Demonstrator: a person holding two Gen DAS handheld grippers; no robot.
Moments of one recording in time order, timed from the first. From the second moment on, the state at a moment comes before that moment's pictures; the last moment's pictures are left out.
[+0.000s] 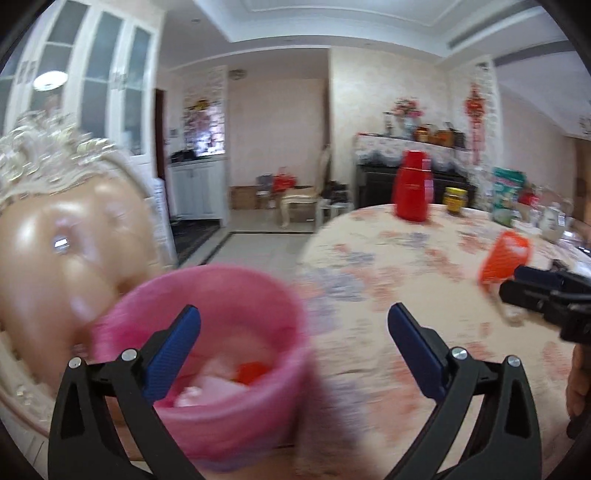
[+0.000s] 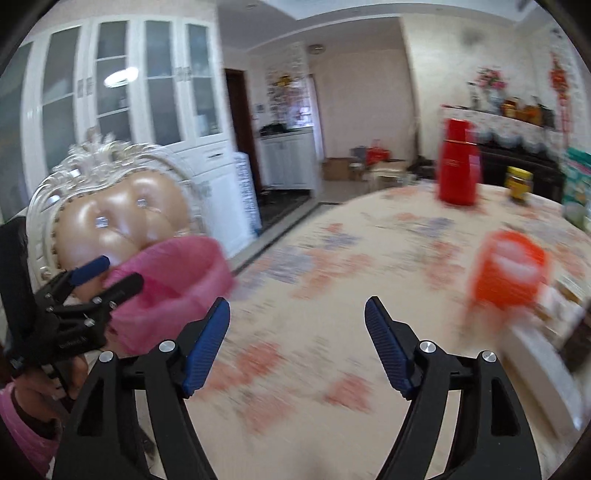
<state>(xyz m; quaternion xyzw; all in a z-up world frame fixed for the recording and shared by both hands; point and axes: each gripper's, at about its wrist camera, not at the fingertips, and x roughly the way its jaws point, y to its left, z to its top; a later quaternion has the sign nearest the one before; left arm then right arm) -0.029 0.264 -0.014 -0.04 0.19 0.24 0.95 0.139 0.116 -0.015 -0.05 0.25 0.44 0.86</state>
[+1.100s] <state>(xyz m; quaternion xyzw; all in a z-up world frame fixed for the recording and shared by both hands) 0.126 0.061 -0.029 -0.03 0.24 0.06 0.97 0.252 -0.125 -0.066 0.13 0.33 0.15 0.92</state>
